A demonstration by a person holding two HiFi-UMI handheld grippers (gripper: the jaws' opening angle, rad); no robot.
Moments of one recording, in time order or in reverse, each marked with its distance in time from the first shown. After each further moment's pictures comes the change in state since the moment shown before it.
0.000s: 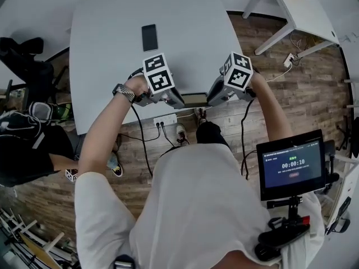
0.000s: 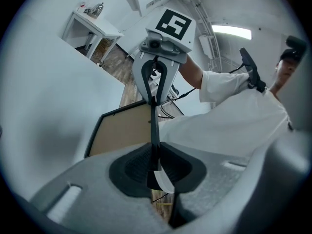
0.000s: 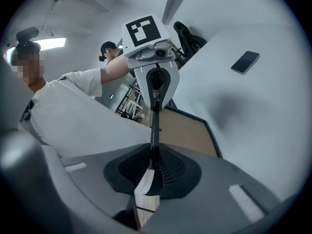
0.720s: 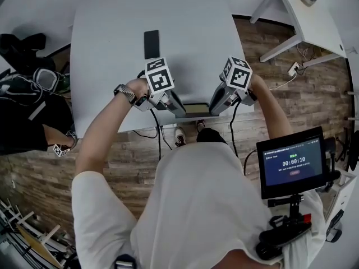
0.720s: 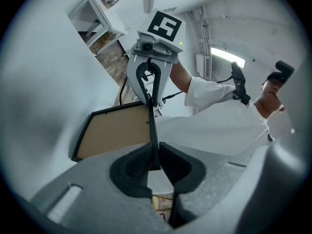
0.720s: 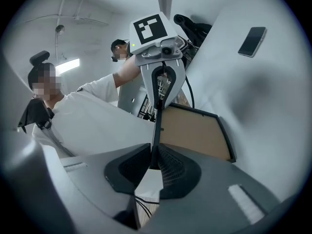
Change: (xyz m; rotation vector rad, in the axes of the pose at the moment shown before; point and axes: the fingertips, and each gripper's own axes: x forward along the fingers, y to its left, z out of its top) left arm -0.049 0.074 0.049 -0.146 -0.070 -0.308; right arm -0.063 -0.078 0.017 0.090 0.022 0.371
